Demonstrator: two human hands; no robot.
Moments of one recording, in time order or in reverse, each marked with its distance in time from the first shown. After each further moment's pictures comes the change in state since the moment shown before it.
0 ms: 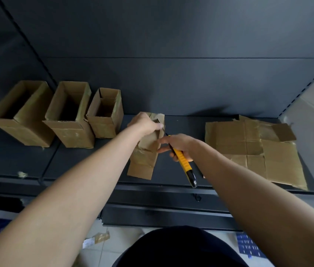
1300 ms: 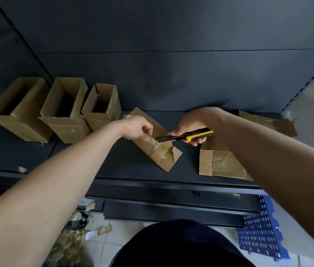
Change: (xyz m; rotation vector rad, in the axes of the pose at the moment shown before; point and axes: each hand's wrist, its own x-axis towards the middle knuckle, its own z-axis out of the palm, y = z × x) left_hand -0.003 -0.020 -0.018 0.488 -0.335 0.484; right_hand -0.011 -0.043 -0.065 -1.030 -0.132 -0.013
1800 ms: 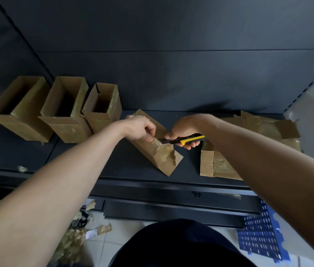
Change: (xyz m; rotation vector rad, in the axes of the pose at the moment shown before) left_hand 0.002 0.005 0.000 -0.053 0.003 0.024; right_hand 0.009 -0.013 0.010 -0.019 -0.044 0.014
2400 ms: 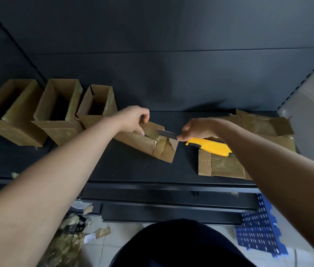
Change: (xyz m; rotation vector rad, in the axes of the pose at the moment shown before) left_hand 0.004 -0.006 -0.015 0.003 0.182 0.006; right_hand -0.015 0.042 0.009 0.068 0.273 -0.107
